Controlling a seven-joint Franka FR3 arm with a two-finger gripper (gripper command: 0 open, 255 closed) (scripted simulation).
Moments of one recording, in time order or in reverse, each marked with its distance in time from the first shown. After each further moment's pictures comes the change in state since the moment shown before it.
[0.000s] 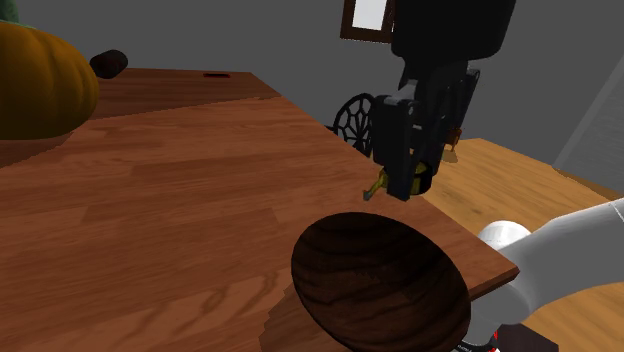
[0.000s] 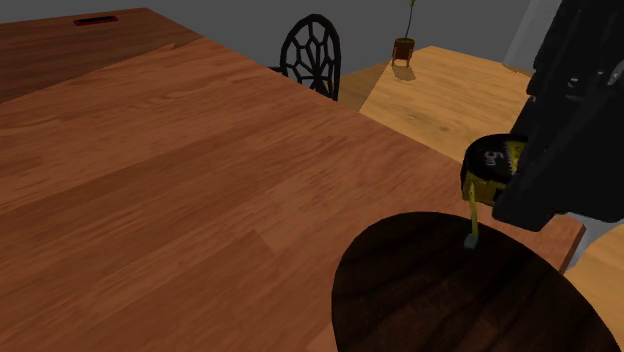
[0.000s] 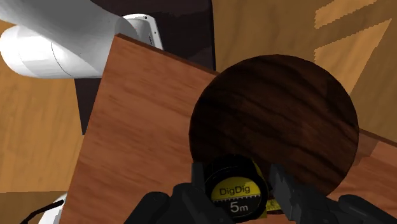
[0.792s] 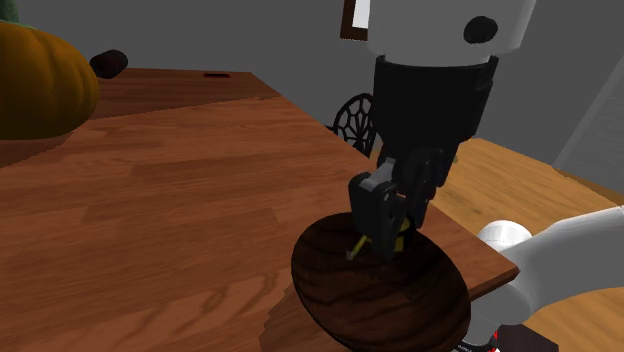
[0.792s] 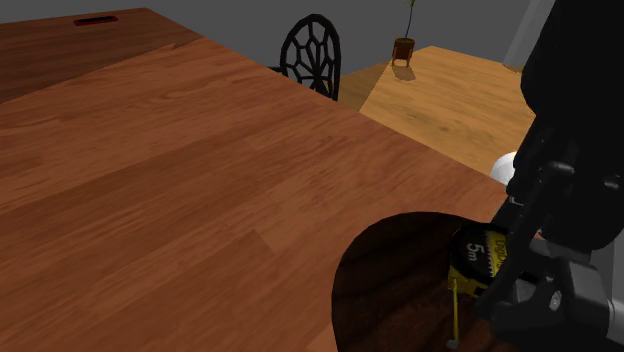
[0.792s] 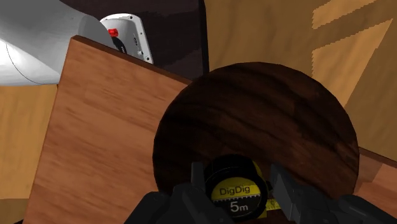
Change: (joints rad) arm 0.016 -0.059 0.057 -0.157 0.056 0.119 0.033
